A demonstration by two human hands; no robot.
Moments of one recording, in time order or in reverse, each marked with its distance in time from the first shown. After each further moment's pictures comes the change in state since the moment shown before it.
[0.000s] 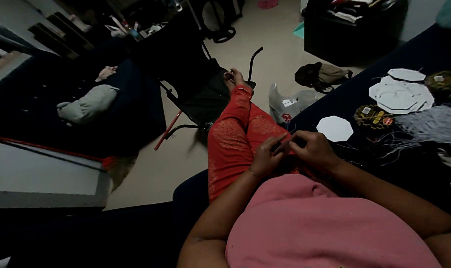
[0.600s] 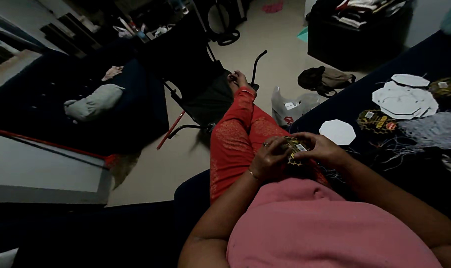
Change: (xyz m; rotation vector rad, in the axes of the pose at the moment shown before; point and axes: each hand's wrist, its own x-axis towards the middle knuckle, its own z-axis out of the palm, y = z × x) left_hand -0.002 -0.021 0.002 0.430 0.231 0.666; right_hand 0.009 0.011 -0.024 0.626 -0.357 0.469
